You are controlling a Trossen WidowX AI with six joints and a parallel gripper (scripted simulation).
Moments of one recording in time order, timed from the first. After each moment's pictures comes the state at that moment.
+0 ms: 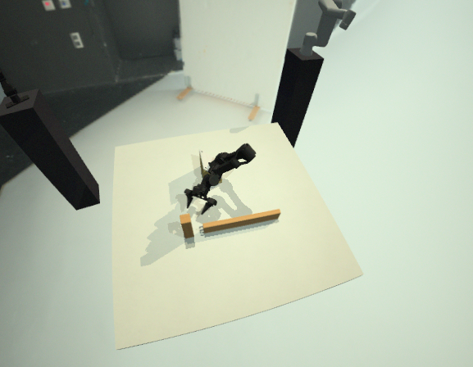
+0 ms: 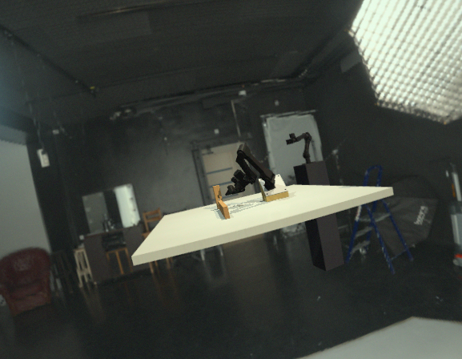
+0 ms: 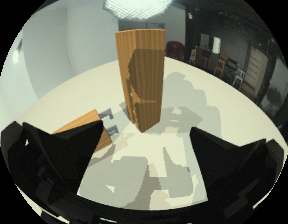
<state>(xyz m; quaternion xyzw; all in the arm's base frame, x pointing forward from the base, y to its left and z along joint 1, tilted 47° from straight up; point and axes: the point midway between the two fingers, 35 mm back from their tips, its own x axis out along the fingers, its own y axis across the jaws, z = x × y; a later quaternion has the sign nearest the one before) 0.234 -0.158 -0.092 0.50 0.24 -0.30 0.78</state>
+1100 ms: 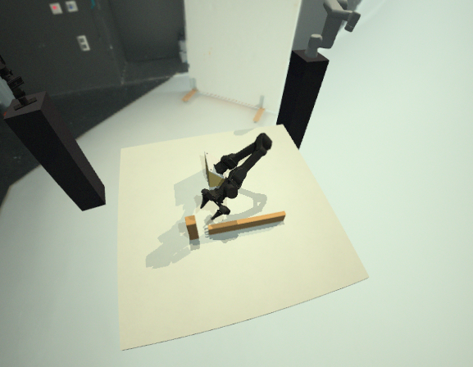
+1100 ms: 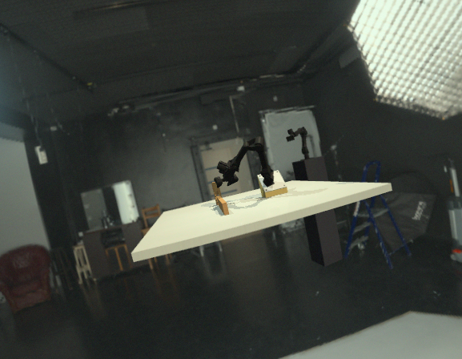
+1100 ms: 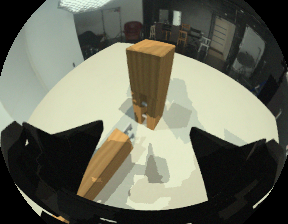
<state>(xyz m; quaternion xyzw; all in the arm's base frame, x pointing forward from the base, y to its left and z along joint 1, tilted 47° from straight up) 0.279 -0.176 -0.031 0.53 0.36 -0.41 0.65</state>
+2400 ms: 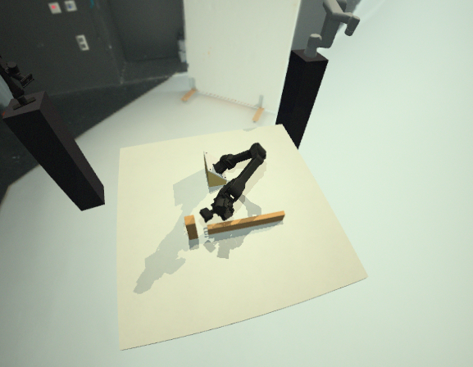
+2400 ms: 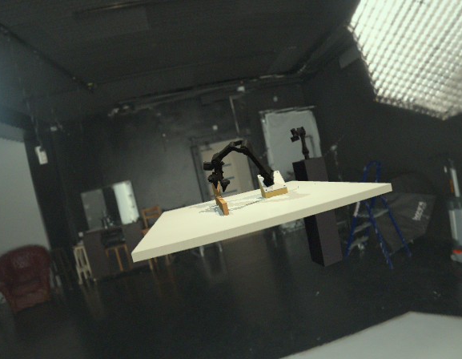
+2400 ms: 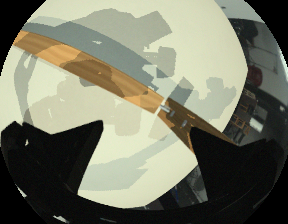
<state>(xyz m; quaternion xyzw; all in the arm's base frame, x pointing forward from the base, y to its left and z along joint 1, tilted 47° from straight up) 0.320 -0.168 -0.020 0.05 0.59 0.22 0.78</state>
